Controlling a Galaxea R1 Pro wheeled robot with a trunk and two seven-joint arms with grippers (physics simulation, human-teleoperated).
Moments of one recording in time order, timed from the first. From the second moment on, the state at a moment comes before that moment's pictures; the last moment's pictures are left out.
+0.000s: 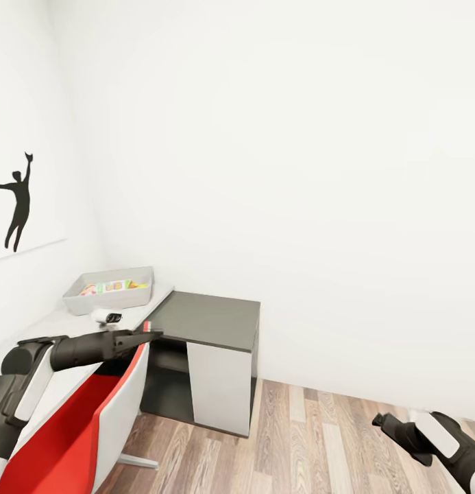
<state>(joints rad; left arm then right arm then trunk) -0.51 0.35 0.09 -1.33 0.40 0.96 -1.40 -0.56 -0.41 0.25 -0.45 -1.10 0.53 -0.22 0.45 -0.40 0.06</state>
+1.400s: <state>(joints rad) -0.43 0.35 0.10 -1.36 0.37 0.91 -1.40 -0.57 -0.39 0.30 -0.35 -1.10 0.39 -0.20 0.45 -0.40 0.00</state>
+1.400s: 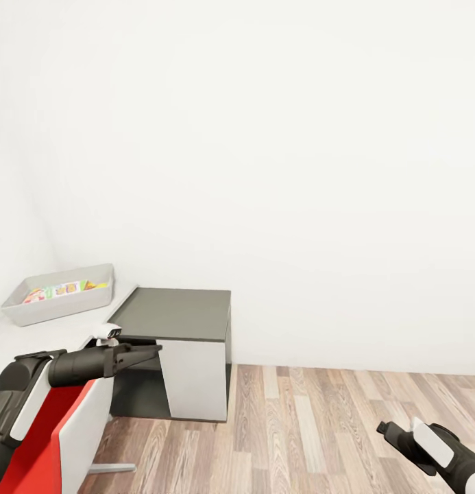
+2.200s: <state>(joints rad) -0.43 0.34 0.09 -1.32 0.37 0.90 -1.28 -0.57 -0.38 0.31 -0.35 -1.10 0.38 -0.20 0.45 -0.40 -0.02</state>
